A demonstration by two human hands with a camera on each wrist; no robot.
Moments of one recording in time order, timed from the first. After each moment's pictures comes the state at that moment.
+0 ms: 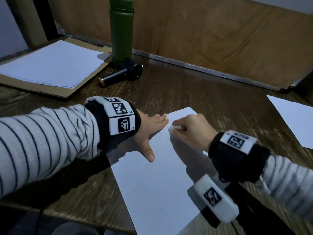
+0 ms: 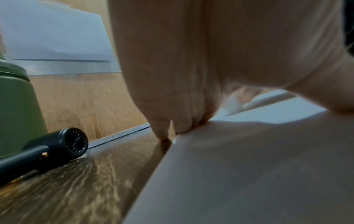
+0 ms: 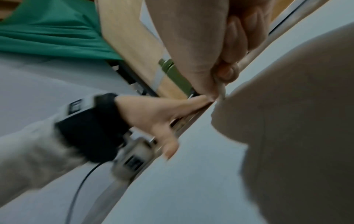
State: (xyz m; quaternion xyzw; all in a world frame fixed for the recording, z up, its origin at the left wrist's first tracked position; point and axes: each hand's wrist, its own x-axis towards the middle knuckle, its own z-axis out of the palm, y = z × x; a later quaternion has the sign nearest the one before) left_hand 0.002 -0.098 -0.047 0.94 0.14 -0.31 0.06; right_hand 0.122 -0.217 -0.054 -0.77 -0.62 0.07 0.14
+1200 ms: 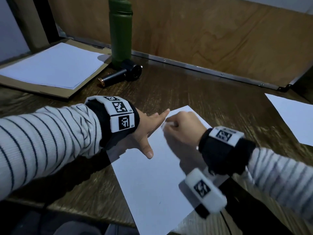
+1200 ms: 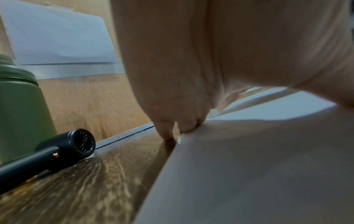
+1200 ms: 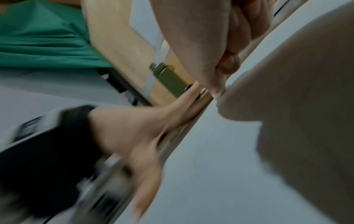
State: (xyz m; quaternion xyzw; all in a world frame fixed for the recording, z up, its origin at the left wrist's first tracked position) left_hand 0.001 -0.093 -0.050 0.93 0.20 -0.28 0.13; right_hand 0.114 -0.206 -0.055 -0.78 -0.61 0.10 0.14
